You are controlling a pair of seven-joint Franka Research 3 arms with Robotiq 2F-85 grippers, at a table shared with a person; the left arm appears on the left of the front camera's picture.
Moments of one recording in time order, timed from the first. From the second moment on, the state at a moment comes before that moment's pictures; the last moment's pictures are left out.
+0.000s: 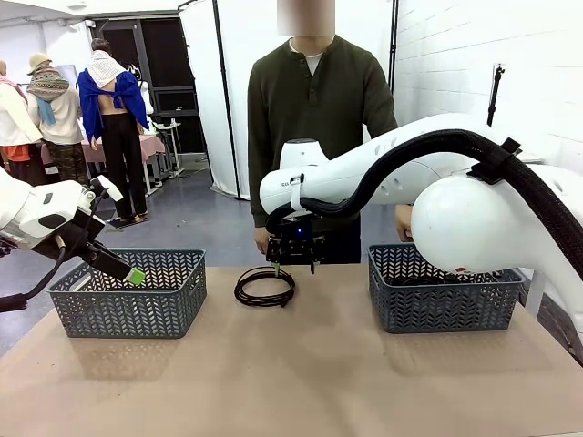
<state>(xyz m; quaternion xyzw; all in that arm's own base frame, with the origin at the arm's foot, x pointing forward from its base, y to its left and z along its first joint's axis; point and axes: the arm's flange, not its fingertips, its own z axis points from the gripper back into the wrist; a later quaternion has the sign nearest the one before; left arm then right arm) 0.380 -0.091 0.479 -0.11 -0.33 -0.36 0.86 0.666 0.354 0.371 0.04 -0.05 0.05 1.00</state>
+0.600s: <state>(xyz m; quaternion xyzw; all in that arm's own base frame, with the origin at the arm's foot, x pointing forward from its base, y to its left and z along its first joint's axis) 0.380 -0.091 0.479 -0.11 -0.33 -0.36 0.86 0.669 0.354 0.363 0.04 -0.05 0.03 1.00</state>
